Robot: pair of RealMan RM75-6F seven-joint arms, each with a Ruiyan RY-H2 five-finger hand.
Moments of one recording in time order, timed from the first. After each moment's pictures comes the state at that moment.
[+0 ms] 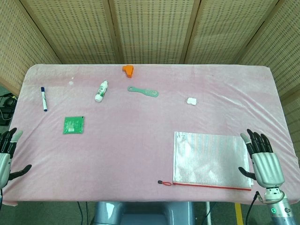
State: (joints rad) left arm -0.05 -1.10 -0.04 -1.70 1.52 1.55 0.12; right arm 0.12 -1.11 0.06 -1.78 -1.53 1.46 -0.22
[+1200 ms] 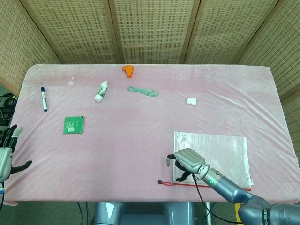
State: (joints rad) left arm -0.09 -1.12 -0.07 -1.67 1.42 1.46 0.12; right arm 0.70 -1.20 0.12 -1.92 -1.18 0.63 -0.10
